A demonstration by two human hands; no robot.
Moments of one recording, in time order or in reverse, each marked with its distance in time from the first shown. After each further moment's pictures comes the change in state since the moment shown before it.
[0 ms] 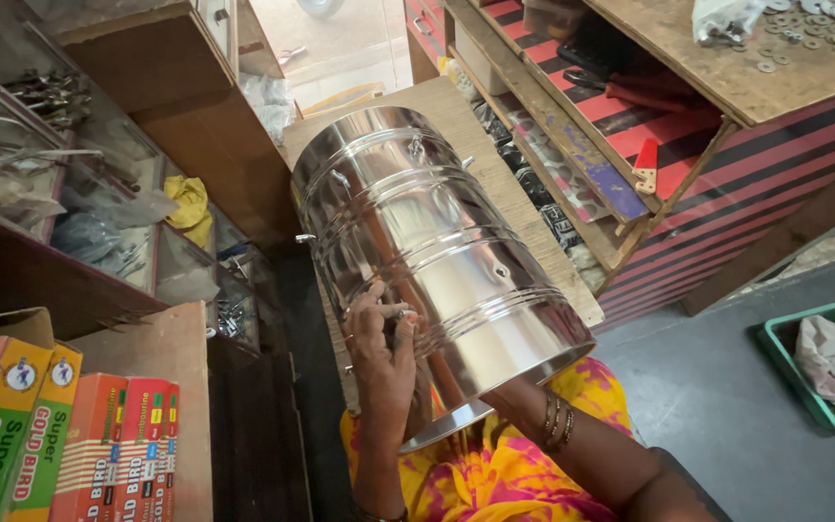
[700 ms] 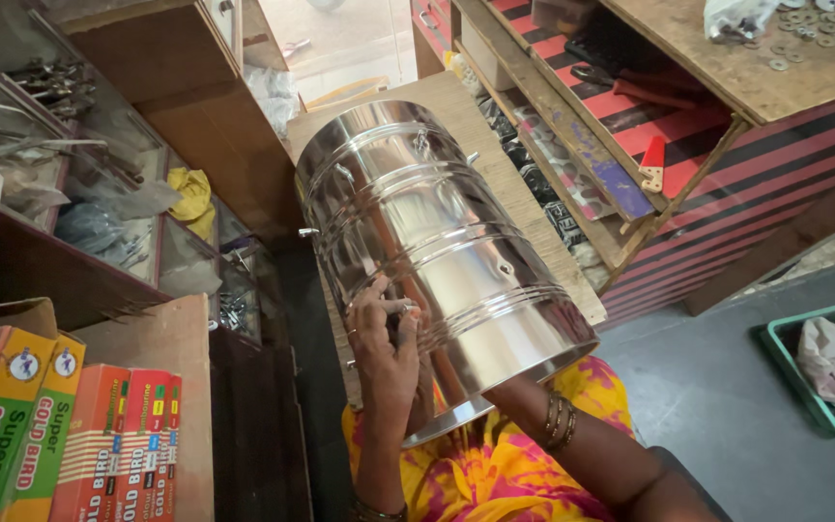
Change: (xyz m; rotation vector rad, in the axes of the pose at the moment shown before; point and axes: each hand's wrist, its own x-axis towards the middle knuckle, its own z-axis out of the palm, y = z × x) left_hand 0.004 0.003 -0.002 -0.025 0.040 0.092; right_hand 0.008 0.004 -0.004 -0.297 0.078 -0.038
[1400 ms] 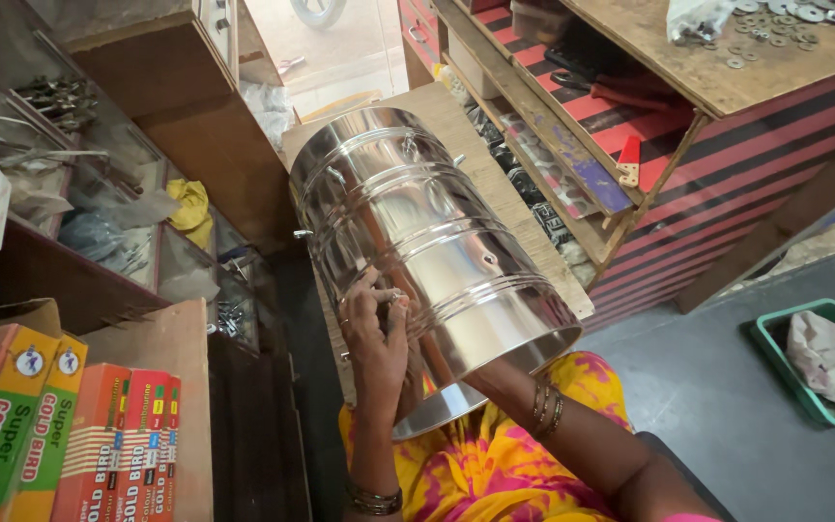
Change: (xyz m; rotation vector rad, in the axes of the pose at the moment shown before) left_hand 0.000 0.015 -0.008 -0.042 0.003 -0.005; right_hand 0.002 -0.029 0.036 0.309 -0.200 0.002
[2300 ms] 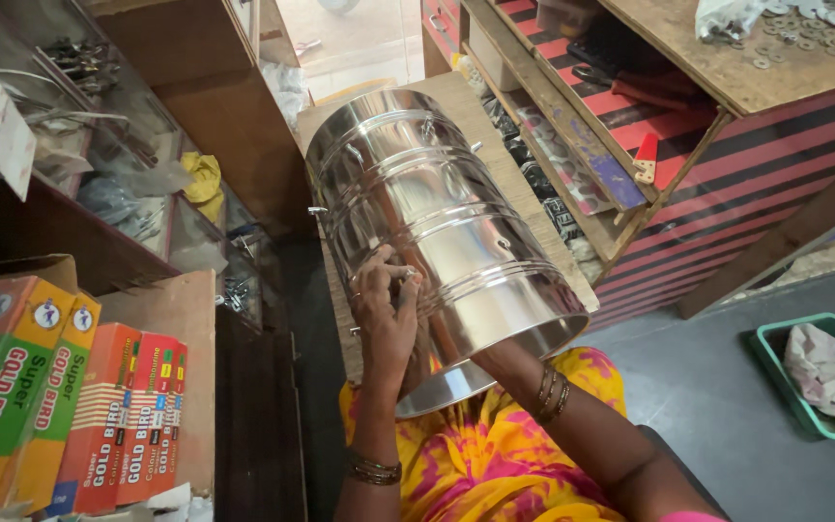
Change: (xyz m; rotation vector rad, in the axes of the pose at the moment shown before) left_hand 0.001 -0.013 0.003 0.030 0.049 0.040; right_hand -0.003 -0.013 0.007 -0.163 0.008 -0.006
